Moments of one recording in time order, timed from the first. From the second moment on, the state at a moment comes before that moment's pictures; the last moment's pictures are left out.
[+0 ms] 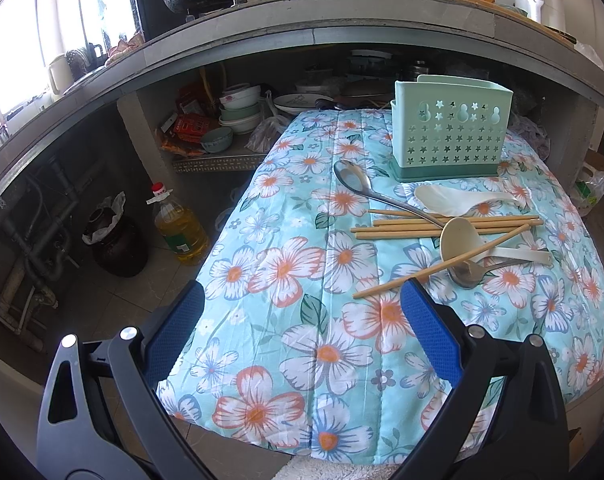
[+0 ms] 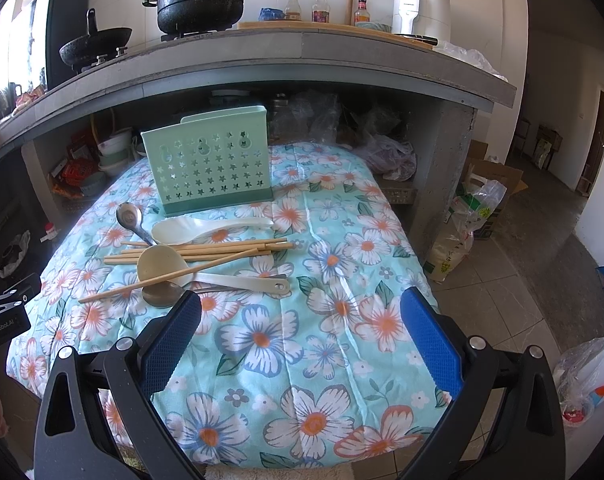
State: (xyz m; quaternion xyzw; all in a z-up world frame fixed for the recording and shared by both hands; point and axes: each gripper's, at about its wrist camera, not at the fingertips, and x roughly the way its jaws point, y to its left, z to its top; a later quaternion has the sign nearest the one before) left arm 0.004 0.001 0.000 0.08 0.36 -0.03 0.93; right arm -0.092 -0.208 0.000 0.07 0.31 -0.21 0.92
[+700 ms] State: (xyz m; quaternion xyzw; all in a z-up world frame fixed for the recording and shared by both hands) left arm 0.004 0.001 0.000 0.08 0.36 -0.03 0.93; right arm -0.093 -0.209 0.000 0.07 0.31 -0.21 0.92
